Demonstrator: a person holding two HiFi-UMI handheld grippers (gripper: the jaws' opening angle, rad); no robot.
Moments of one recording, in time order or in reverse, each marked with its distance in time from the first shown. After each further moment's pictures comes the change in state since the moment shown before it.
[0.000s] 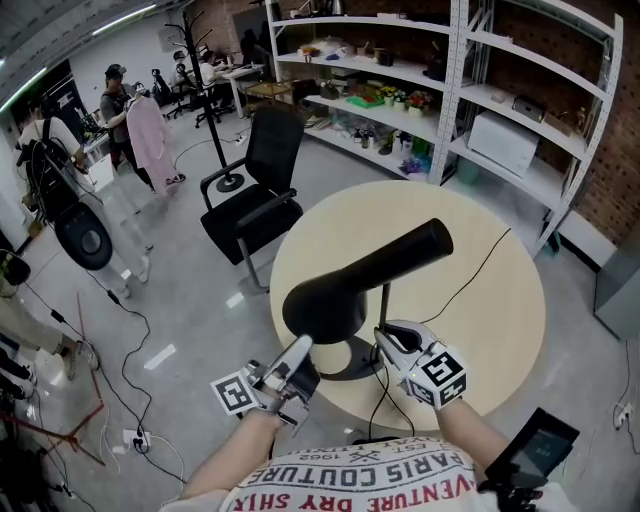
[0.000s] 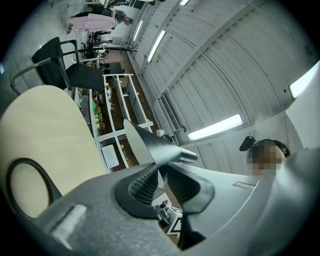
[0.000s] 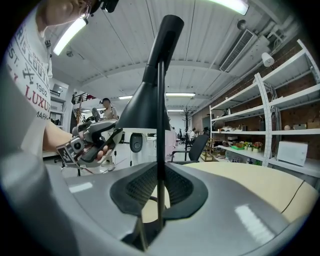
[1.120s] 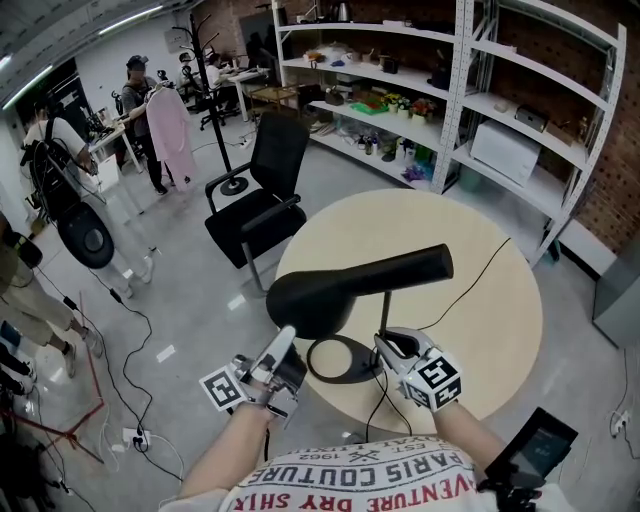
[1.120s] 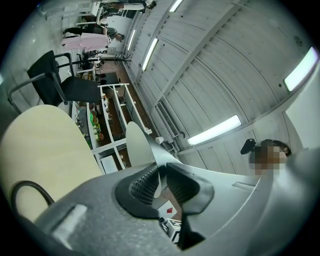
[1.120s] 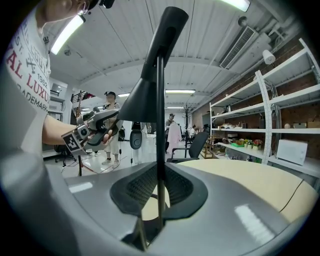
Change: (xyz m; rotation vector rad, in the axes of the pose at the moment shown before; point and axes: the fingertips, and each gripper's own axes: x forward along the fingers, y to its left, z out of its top) left arm -0.010 -0.012 0.045 0.077 -0.075 0.000; right arm 0.009 0.005 -0.014 0.004 0.035 -0.001
